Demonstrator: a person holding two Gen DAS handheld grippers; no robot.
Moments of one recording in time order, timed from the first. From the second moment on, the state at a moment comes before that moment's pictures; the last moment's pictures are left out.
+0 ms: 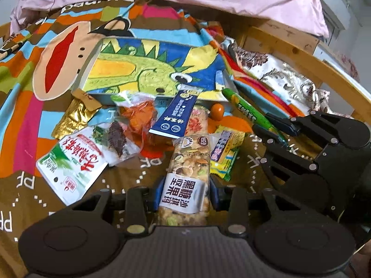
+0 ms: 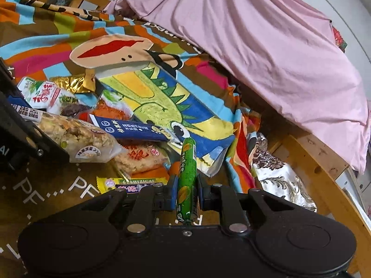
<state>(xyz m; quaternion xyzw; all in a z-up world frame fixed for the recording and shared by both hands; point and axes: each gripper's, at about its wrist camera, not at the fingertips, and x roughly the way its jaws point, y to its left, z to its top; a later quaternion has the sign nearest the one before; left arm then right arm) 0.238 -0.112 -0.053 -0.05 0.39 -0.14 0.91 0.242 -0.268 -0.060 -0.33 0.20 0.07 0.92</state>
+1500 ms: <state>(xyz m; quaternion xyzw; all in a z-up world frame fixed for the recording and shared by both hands) 0.487 -0.155 -0.054 -0.07 0.29 -0.10 0.95 0.446 -0.296 -0.074 -0.18 0.16 0.06 0.97</state>
